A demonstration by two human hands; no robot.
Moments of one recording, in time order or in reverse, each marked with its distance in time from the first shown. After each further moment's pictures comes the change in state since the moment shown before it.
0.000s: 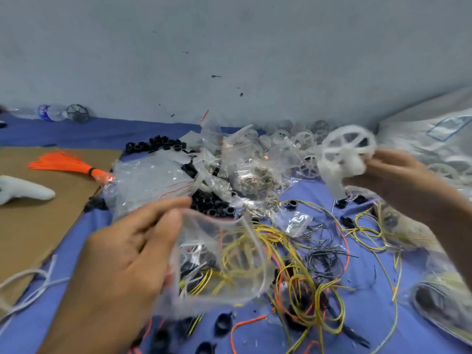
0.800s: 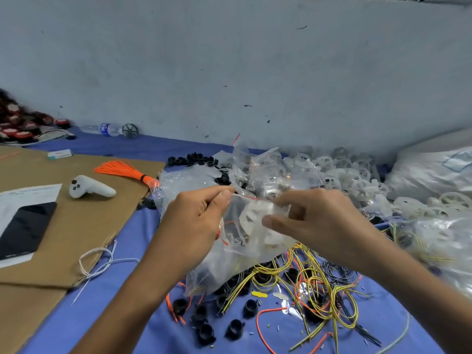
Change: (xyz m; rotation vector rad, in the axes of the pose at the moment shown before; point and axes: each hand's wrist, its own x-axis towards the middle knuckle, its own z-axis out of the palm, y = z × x) left_hand 0.007 0.009 -0.019 0.085 -0.024 0.083; right_hand -0.076 -0.064 0.182 -0.998 -0.161 -0.214
